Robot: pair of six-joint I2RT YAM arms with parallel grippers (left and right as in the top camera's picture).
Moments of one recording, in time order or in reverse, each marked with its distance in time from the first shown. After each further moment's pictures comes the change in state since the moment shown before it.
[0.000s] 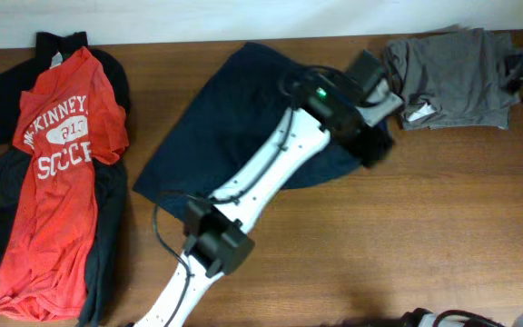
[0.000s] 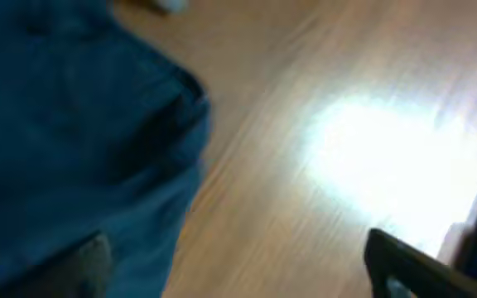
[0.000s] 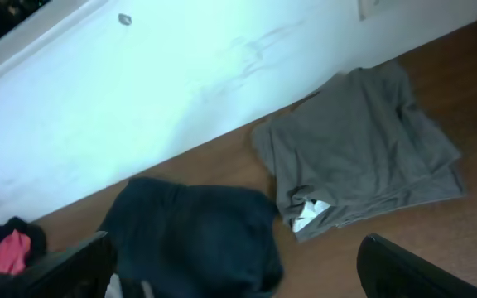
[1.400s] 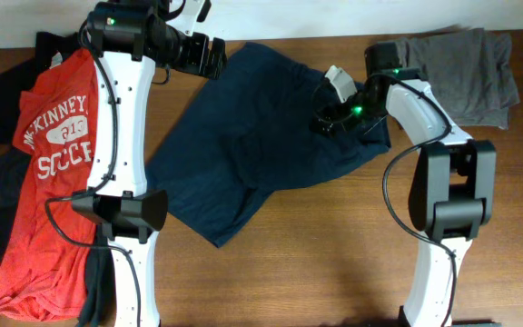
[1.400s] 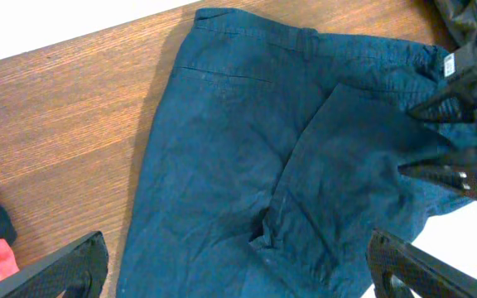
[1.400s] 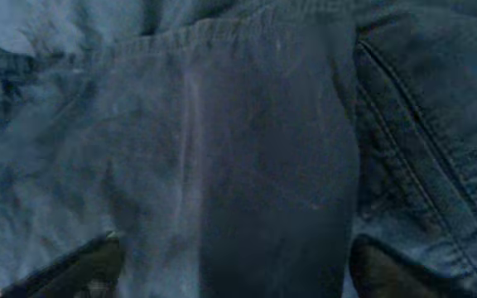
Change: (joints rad) left arm 0.633 -0.084 0.248 -0.283 -0.048 0.053; right arm 0.601 0.796 0.006 0.111 -0.043 -0.612
